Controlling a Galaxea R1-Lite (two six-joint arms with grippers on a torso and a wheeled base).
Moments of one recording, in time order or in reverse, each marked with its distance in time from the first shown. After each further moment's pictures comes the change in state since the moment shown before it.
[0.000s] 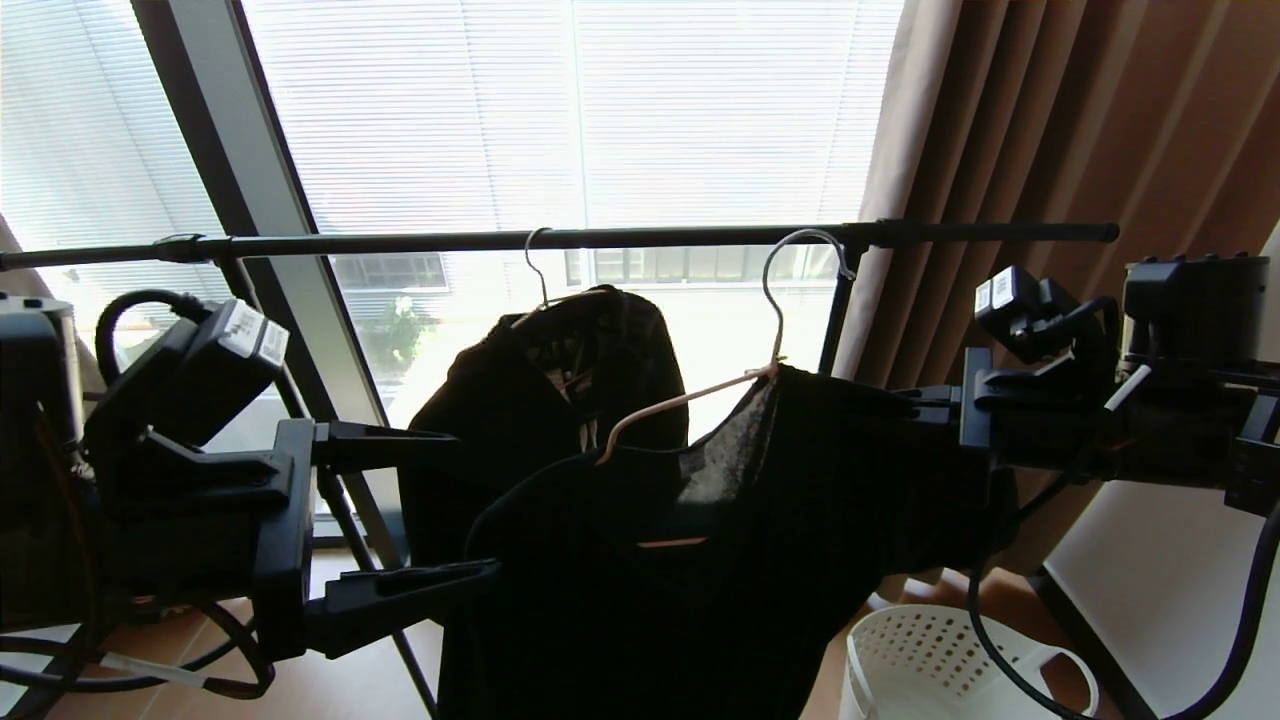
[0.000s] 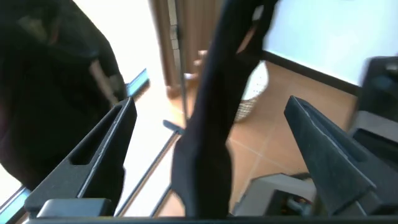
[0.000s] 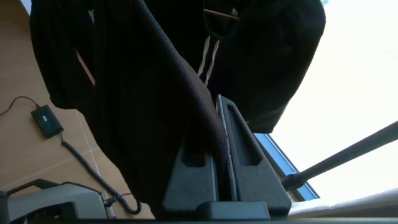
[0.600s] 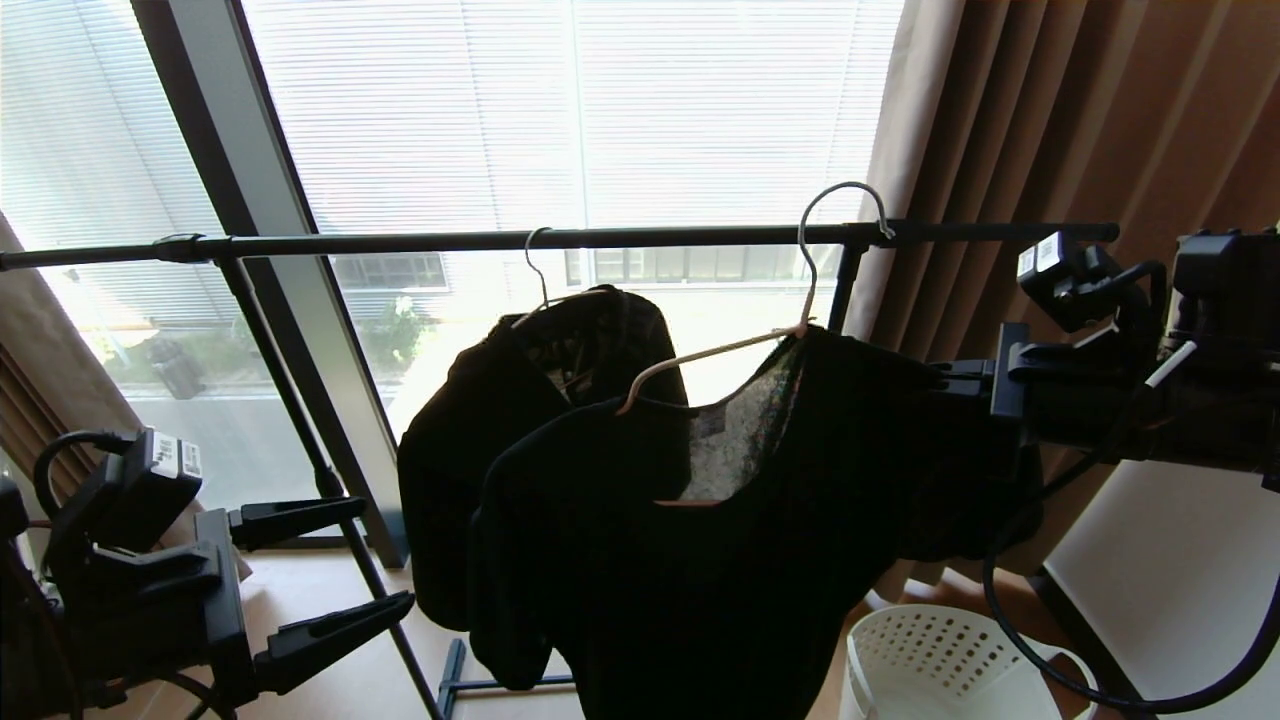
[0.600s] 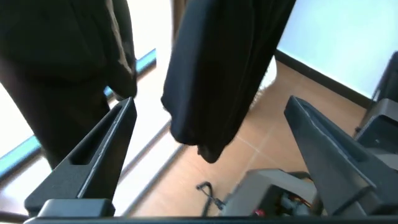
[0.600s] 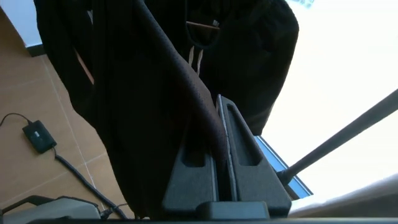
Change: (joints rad) left arm 0.322 0.050 0.396 -0.464 -0.084 -0.005; right arm -0.045 -0.033 -0.020 -0.001 0.001 0.045
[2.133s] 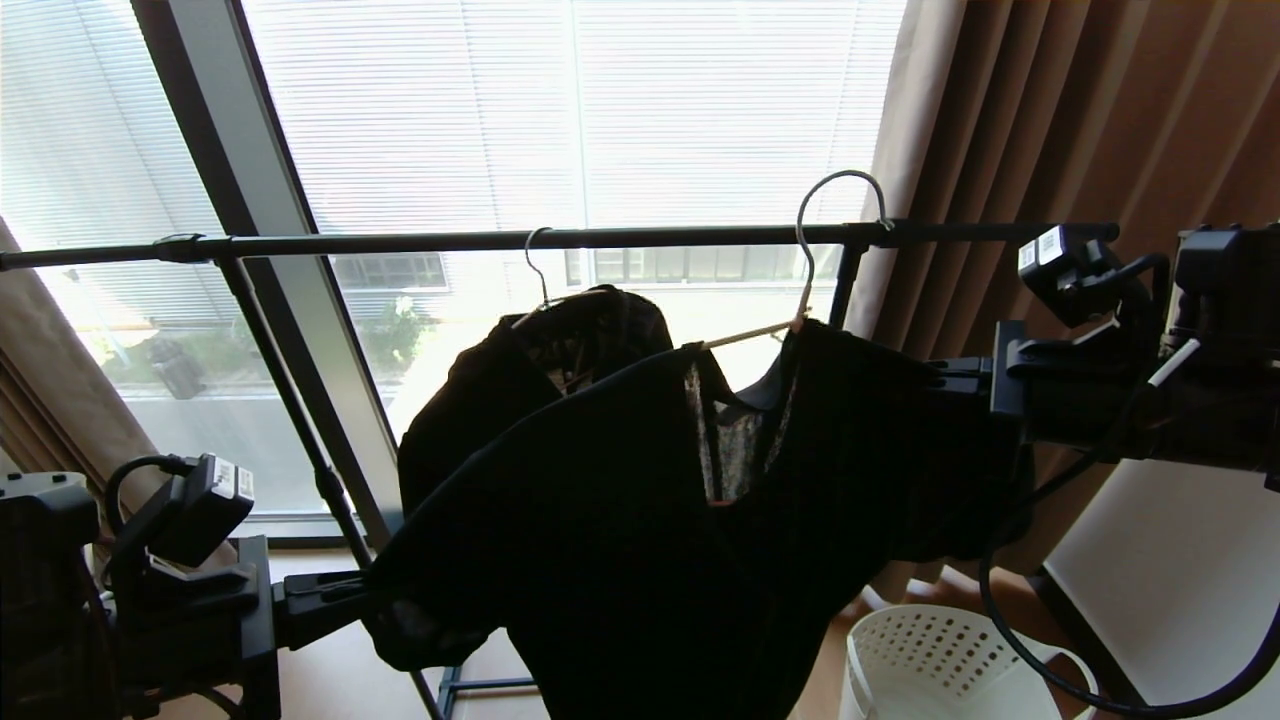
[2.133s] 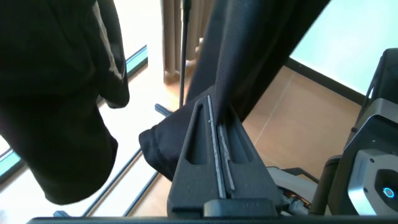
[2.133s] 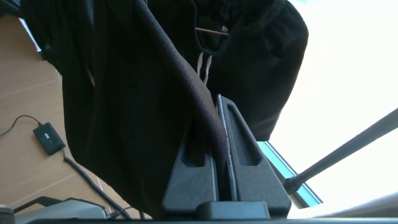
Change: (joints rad) left arm -0.002 0.100 0.031 0.004 -0.056 0.010; right arm 0.014 -0.010 -0.005 -0.002 0.009 0.034
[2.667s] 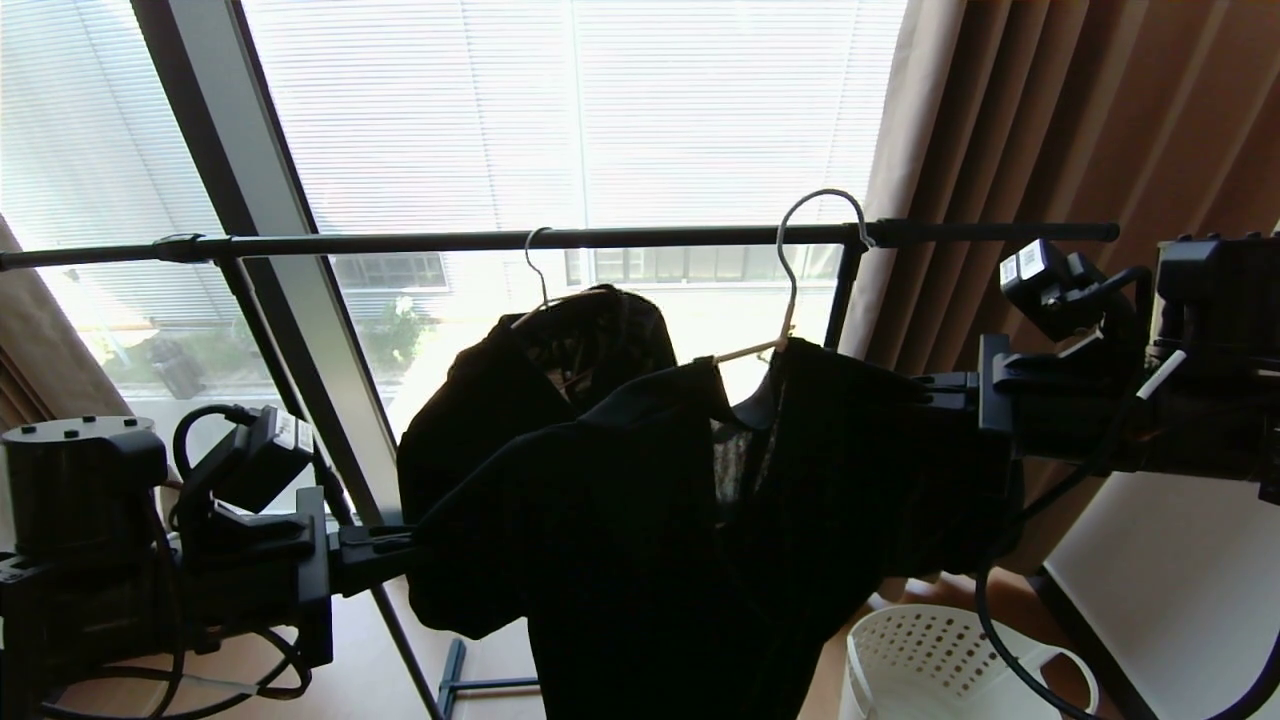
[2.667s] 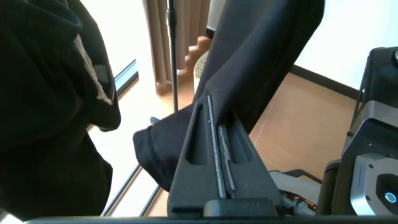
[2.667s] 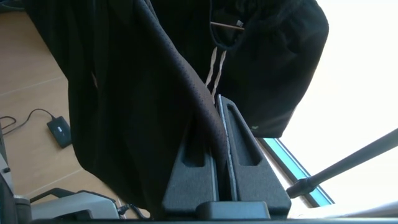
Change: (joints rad) left arm -0.092 0.081 -0.134 -0.001 0.004 -0.004; right arm 0.037 0.000 0.008 0.027 0.000 -0.001
